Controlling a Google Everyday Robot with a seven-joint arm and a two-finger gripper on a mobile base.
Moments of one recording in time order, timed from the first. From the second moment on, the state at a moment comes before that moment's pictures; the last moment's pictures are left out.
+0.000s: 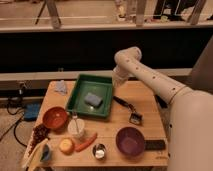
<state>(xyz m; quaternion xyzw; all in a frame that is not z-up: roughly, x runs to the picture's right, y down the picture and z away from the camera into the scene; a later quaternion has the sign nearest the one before) 0.071 -0.015 0.868 -0.22 -0.16 -0.23 0.93</state>
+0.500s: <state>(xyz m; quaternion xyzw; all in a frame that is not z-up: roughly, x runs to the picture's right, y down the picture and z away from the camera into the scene) 0.012 -0.012 0.862 -0.24 -0.17 -0.21 0.93</state>
